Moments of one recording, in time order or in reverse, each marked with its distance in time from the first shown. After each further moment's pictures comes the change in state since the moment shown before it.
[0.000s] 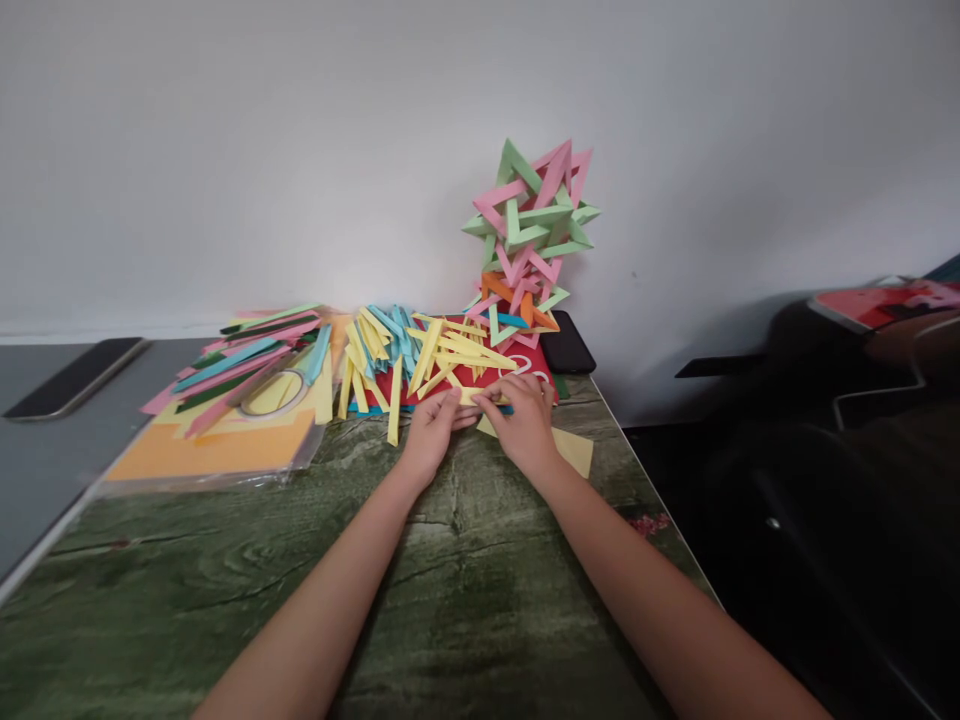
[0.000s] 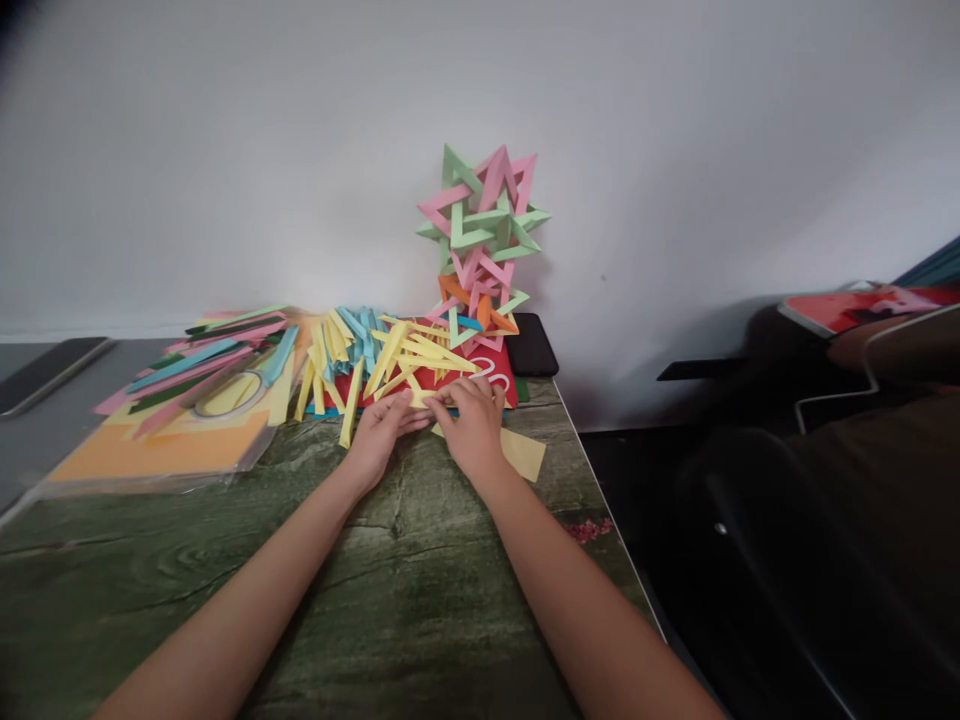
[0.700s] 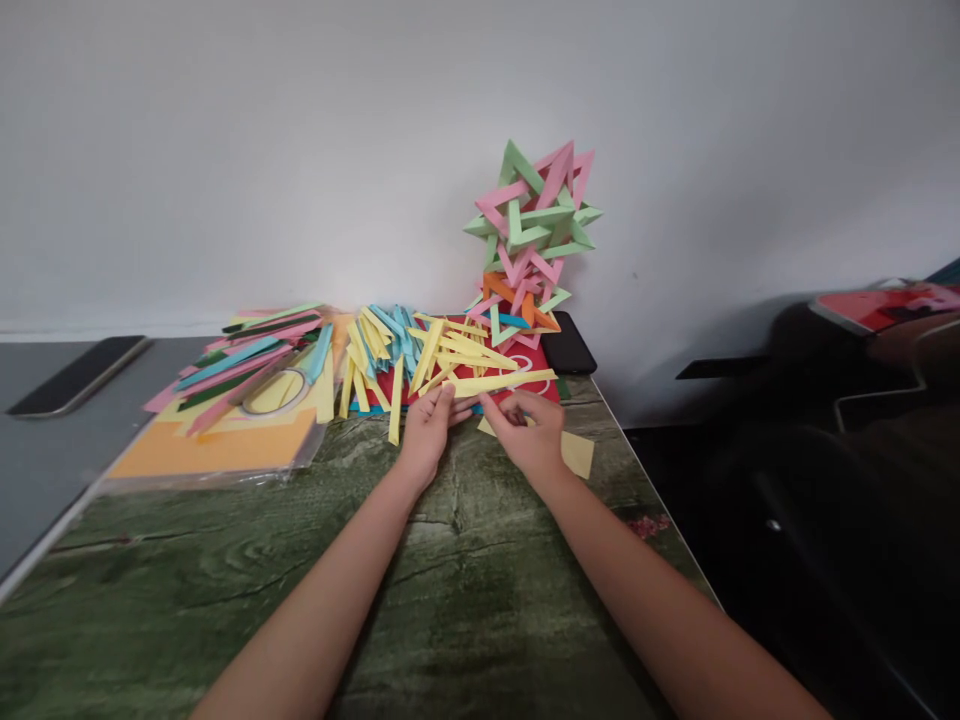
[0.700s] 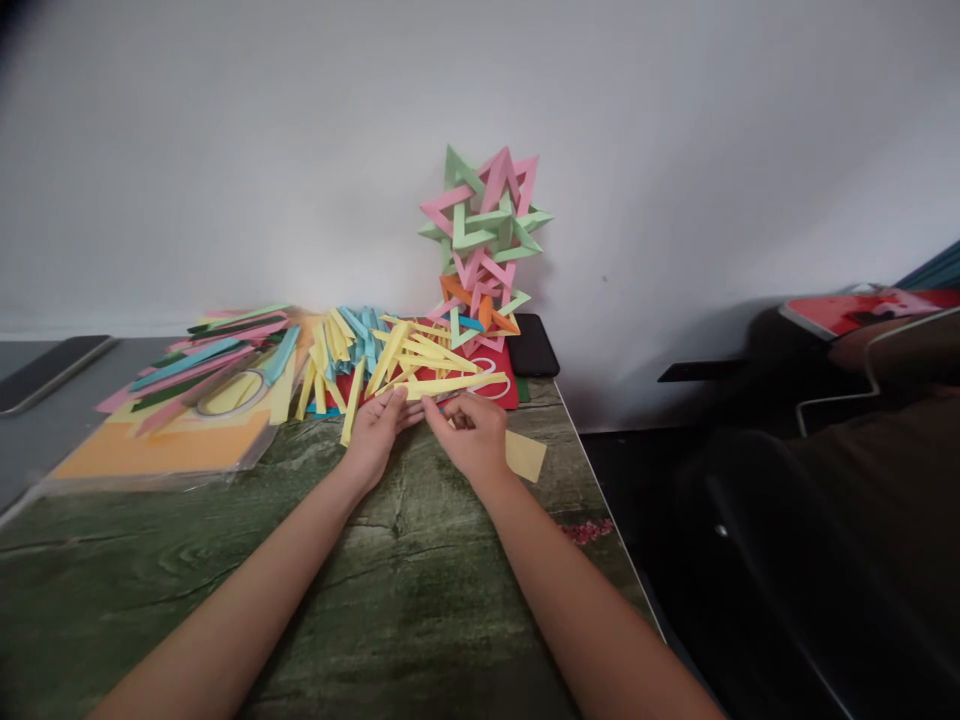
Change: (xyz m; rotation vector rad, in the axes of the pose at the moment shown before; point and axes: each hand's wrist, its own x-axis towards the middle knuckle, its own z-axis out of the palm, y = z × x) left_hand 0.001 -0.002 -0.002 -0.049 0.023 0.086; right_hand -0.006 -0.004 0.000 0.378 0.174 0.100
